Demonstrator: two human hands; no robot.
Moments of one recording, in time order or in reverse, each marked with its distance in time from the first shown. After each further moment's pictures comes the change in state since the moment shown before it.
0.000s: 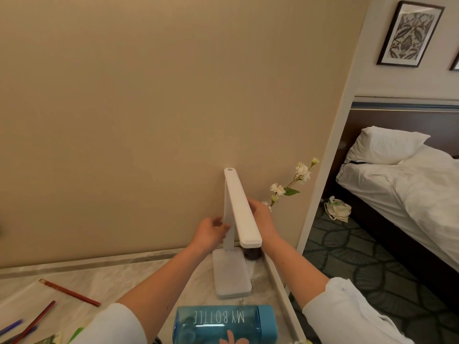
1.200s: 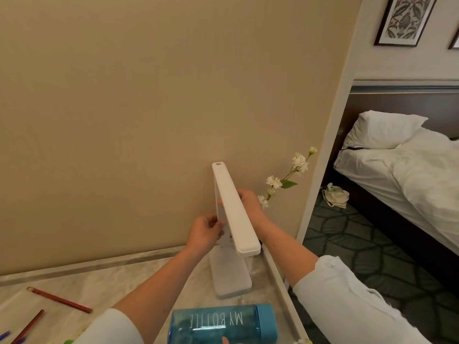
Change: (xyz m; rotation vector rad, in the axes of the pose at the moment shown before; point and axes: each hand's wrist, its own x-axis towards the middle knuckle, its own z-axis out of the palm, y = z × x) left_hand -0.003 0.001 0.006 0.052 0.080 0.085; right_hand 0.024 -0.006 0.004 0.044 -0.150 0.005
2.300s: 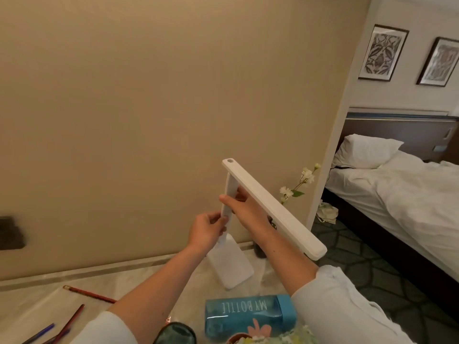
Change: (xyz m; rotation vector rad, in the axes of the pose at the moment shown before) left_hand -0.050 0.023 -0.083 -0.187 -0.028 0.071; right_hand -0.042 -0.064 0.071 0.046 0.243 0.071
